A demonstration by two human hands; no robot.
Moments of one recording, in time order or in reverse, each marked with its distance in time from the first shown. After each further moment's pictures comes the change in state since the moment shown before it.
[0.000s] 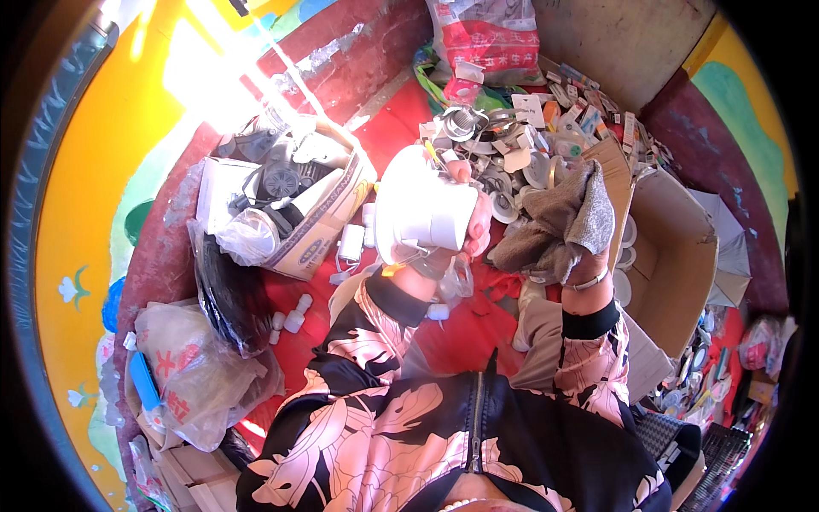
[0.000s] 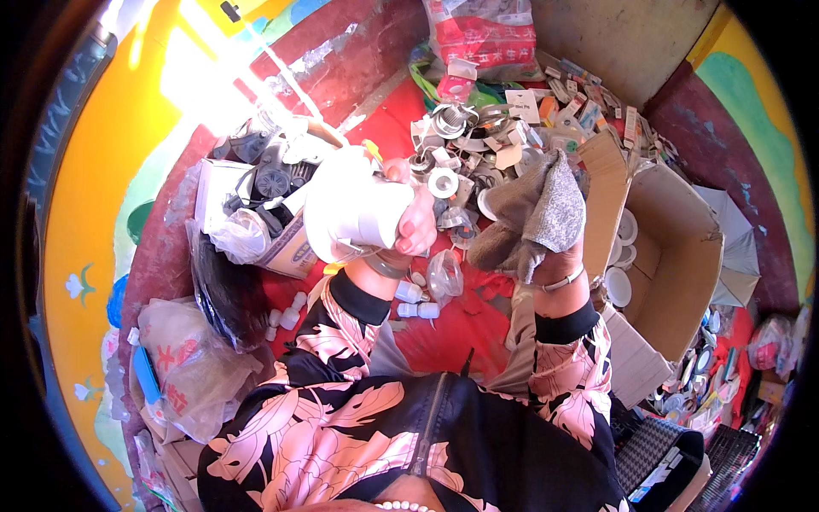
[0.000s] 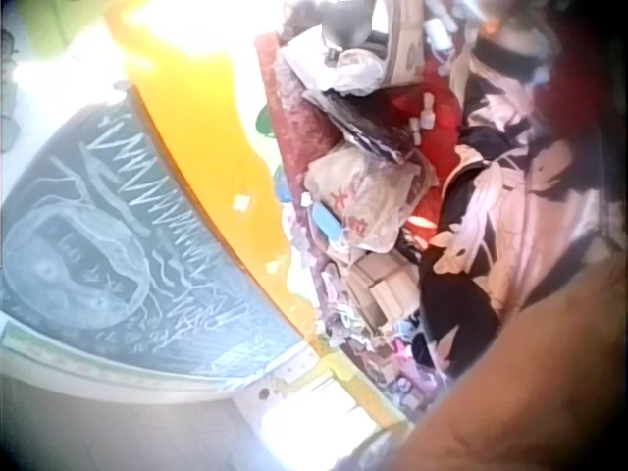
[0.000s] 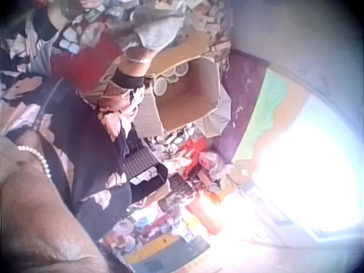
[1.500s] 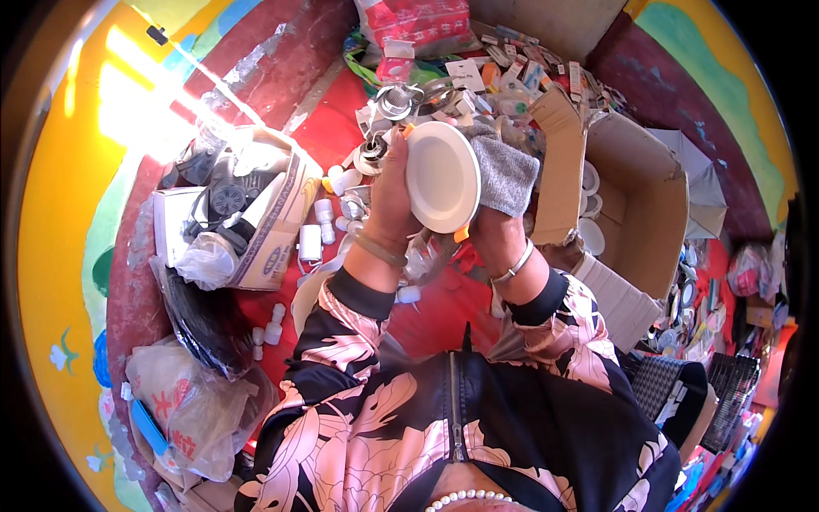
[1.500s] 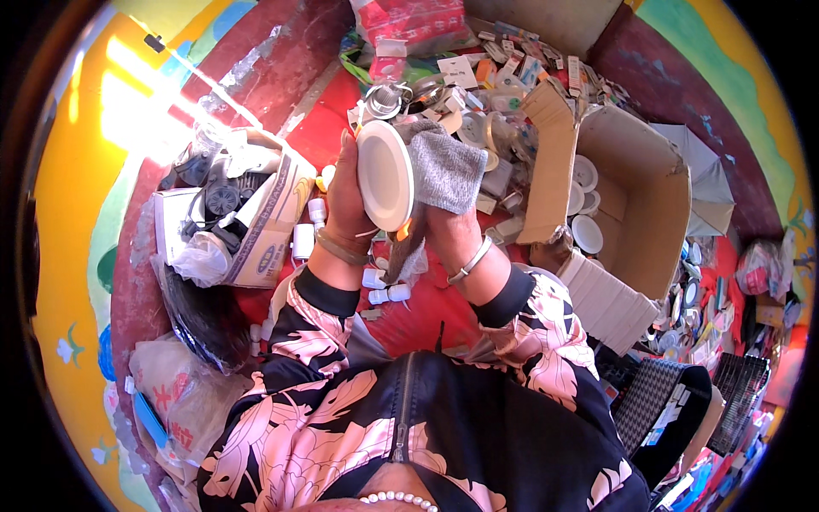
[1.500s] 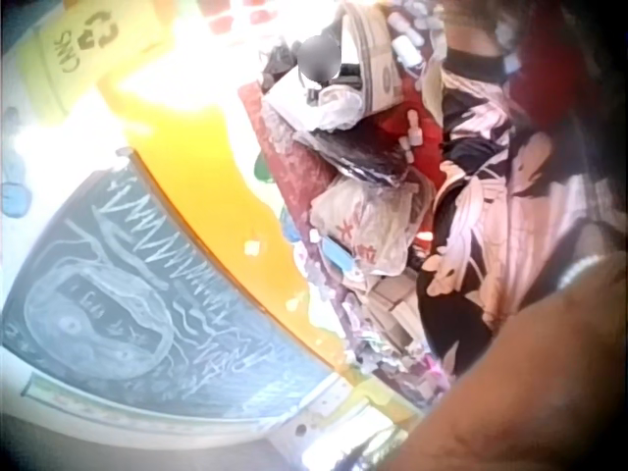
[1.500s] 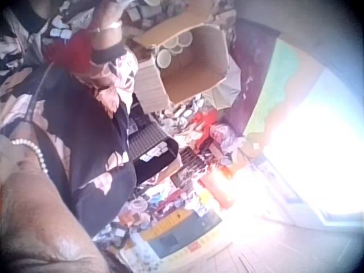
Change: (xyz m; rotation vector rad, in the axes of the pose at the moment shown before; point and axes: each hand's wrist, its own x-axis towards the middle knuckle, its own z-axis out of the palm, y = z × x) left_hand 0.026 -0.030 -0.002 0.665 0.731 -0.004; right_hand 0.004 0.042 0.041 -0.724 -0.054 -0.306
